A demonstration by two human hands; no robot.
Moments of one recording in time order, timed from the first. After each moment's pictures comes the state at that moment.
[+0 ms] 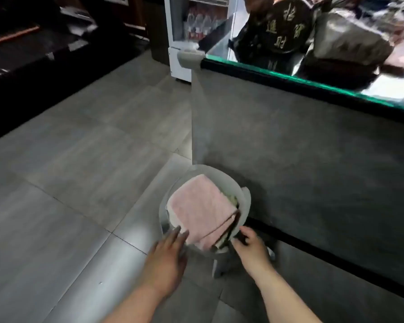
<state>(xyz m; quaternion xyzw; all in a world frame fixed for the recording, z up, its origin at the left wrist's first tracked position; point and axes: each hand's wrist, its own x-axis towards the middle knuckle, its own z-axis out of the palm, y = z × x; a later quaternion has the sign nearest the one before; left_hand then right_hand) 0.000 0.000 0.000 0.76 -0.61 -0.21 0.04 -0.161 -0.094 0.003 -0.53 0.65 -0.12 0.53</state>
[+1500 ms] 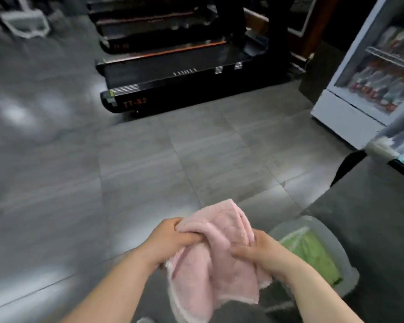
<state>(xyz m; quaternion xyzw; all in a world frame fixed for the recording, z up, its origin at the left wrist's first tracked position) 0.129 0.208 0.220 0.77 -0.08 -0.38 0.51 0.024 0.027 0.222 -0.70 0.20 0.18 0.66</state>
